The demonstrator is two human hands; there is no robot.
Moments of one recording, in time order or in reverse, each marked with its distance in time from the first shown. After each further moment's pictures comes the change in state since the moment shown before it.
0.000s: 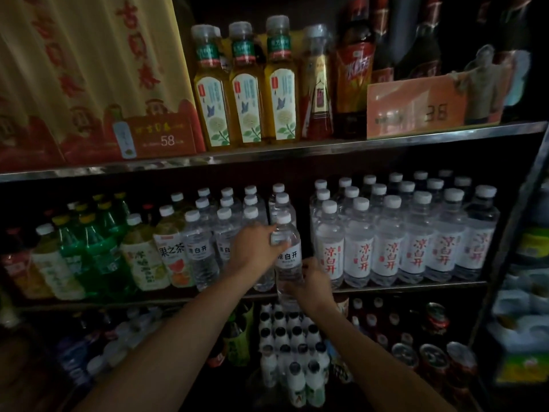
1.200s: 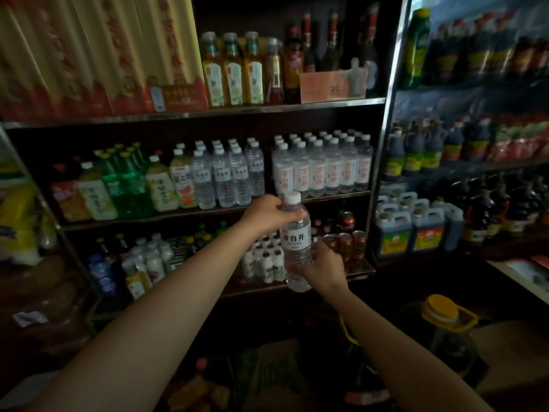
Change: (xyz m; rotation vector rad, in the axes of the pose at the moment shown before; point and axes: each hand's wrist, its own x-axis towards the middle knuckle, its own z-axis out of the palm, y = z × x) left_hand -0.311 0.067 -0.131 -0.564 -0.444 0.067; right_hand -0.395 -0.039 -0.067 -0.082 0.151 0.138
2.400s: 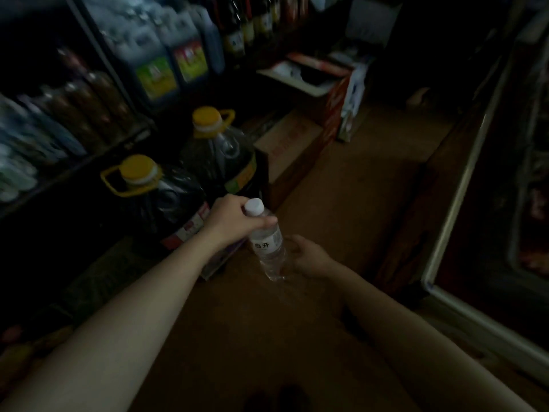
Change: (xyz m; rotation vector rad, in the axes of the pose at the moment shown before) left_hand -0.198 0.001 0.483 -0.006 -0.646 0.263; right_hand -0.345 0.405 -0.127 0.086 -0.058 0.716
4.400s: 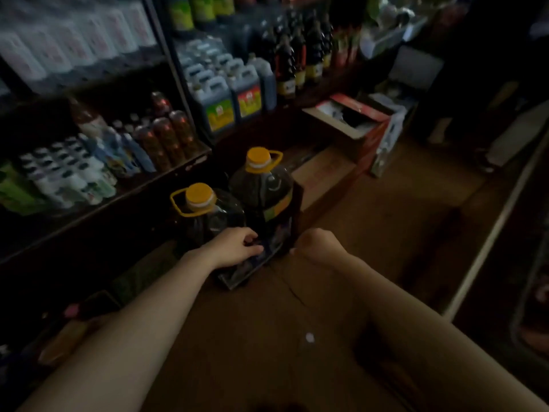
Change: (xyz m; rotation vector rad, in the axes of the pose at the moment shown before) left_hand -0.023 0.000 -0.105 0.284 -0.238 -0.221; right_hand -0.012 -0.141 -0.054 -0.346 0.019 -0.137
